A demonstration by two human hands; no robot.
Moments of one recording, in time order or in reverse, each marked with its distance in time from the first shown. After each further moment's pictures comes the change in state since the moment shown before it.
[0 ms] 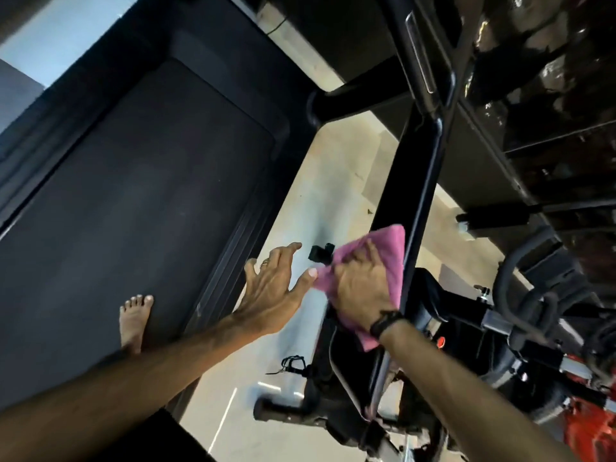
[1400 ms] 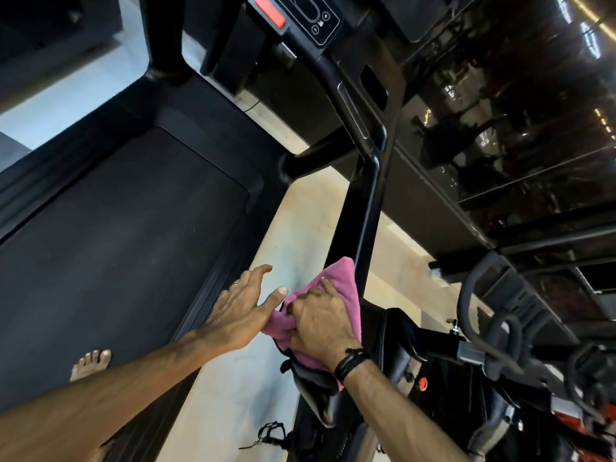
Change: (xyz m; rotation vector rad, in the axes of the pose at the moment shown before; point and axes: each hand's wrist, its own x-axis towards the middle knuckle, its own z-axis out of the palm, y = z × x) left_hand -0.024 0.023 0.001 -0.006 -0.033 0.019; right_hand -0.052 -0.001 0.001 0.082 0.084 -0.158
